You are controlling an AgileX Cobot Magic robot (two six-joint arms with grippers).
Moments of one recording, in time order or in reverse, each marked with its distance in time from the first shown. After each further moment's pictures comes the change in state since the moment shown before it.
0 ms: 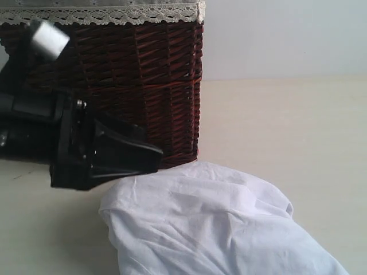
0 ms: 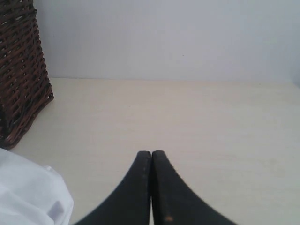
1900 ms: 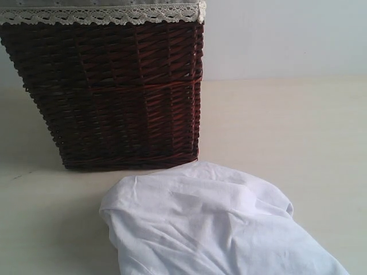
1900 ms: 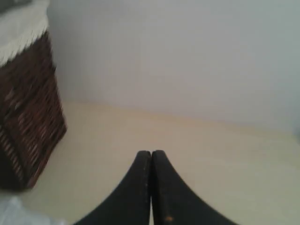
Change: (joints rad) left arm 0.002 -1.284 0.310 -0.476 0.829 0.368; right arm 0.061 0.724 -0.886 0.050 0.366 -0.142
